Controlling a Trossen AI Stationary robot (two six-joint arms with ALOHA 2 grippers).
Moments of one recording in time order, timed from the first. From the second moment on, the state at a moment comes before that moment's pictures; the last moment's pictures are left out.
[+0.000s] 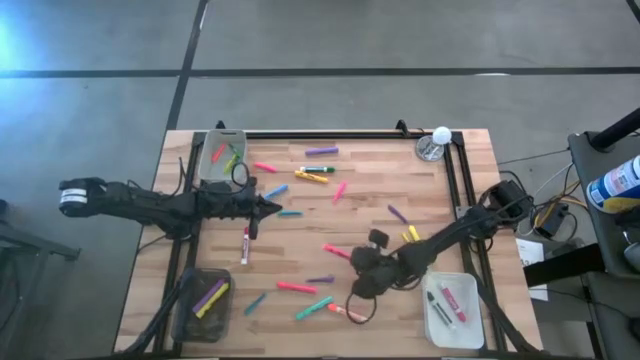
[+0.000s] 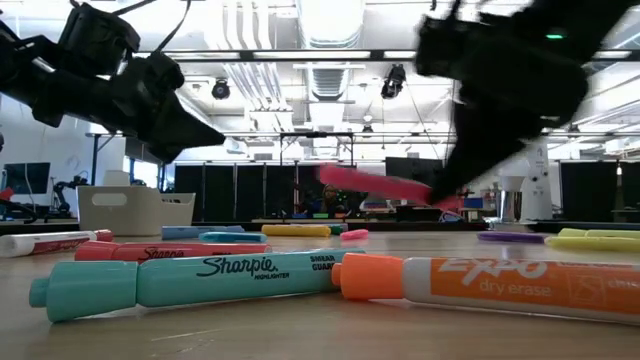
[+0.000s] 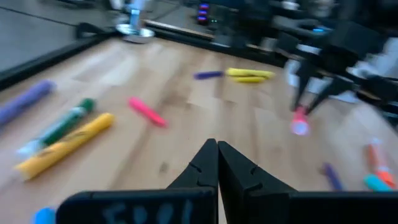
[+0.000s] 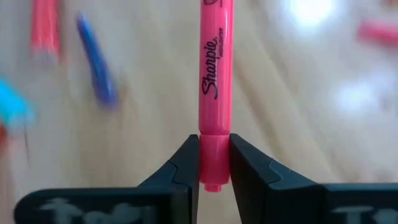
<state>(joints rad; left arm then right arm) 0.15 0.95 0.16 0.59 0.05 -0.18 0.48 1.78 1.03 -0.36 0.55 0.72</state>
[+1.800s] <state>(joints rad) -0.02 1.00 0.17 0.81 0.07 -0.13 0.21 1.79 1.12 0.07 0.38 0.19</state>
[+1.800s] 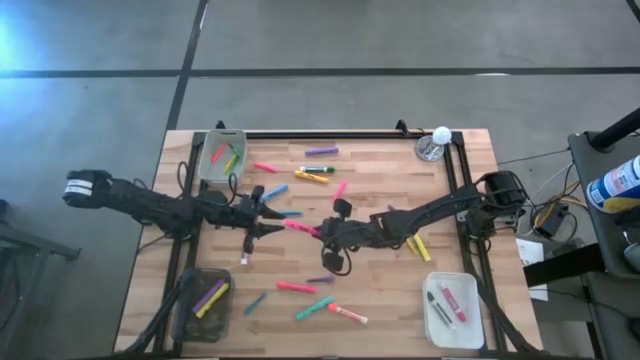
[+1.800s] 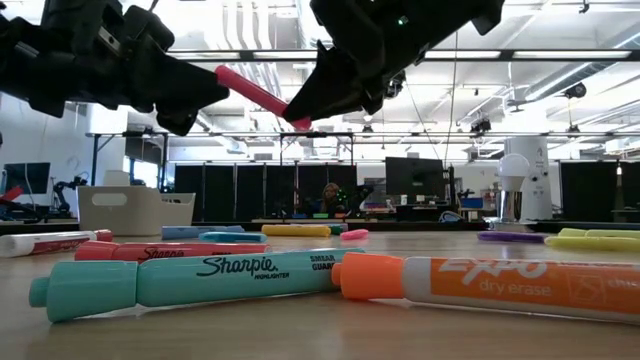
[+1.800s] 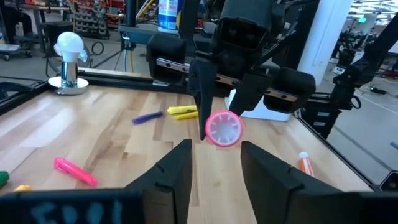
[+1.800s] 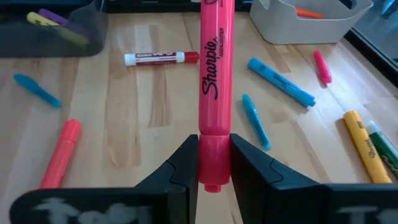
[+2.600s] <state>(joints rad) -0.02 1.06 0.19 0.87 0.09 -0.13 0.21 1.82 1.12 0.09 0.36 0.18</state>
